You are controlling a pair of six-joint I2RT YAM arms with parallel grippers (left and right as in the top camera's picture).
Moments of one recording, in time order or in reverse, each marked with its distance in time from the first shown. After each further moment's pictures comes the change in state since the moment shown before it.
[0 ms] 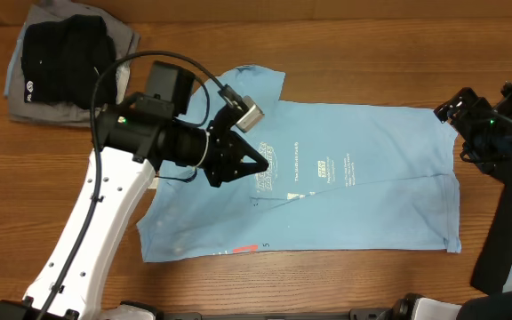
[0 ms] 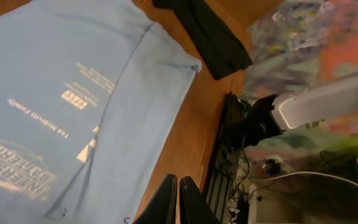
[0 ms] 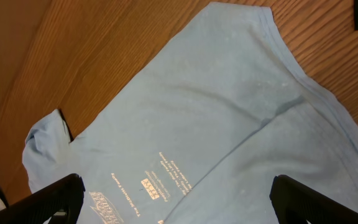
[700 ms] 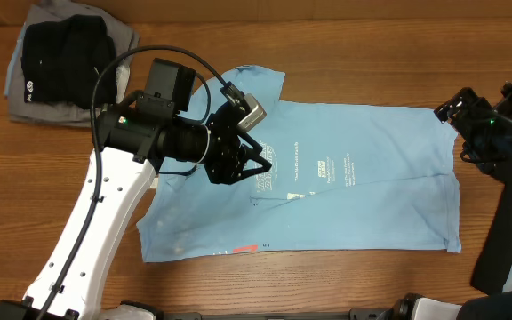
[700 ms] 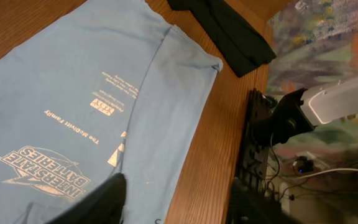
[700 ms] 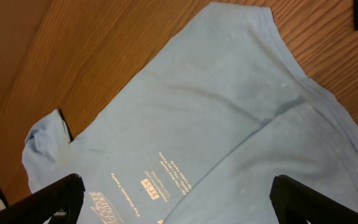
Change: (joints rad) left arm 0.000 0.000 0.000 0.051 -0.069 0.060; right arm 0.000 0.000 0.000 0.000 0.001 0.000
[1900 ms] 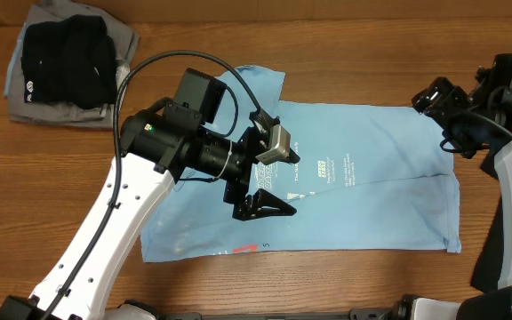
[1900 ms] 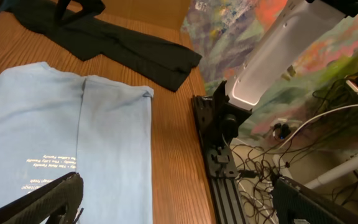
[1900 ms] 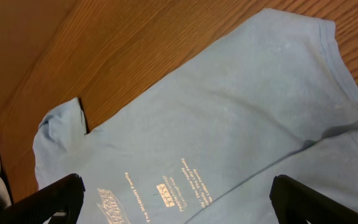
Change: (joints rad) left arm -0.124 0.000 0.000 -0.020 0.253 0.340; right arm 0.116 0.019 -0.020 0.117 0.002 0.000
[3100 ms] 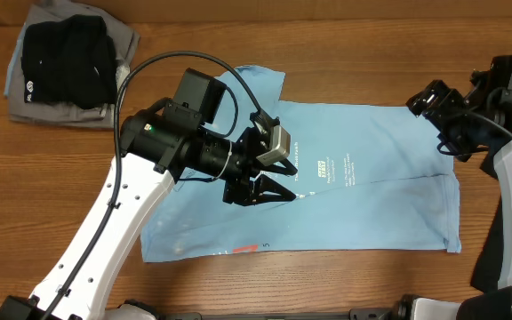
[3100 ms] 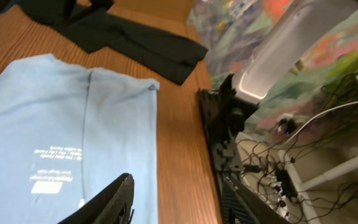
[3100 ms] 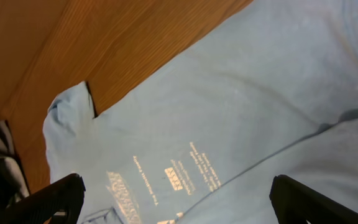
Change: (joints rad) left arm 0.000 0.000 0.000 -0.006 -0.049 0.002; right arm 0.003 0.000 -0.001 -0.041 -0.068 0.000
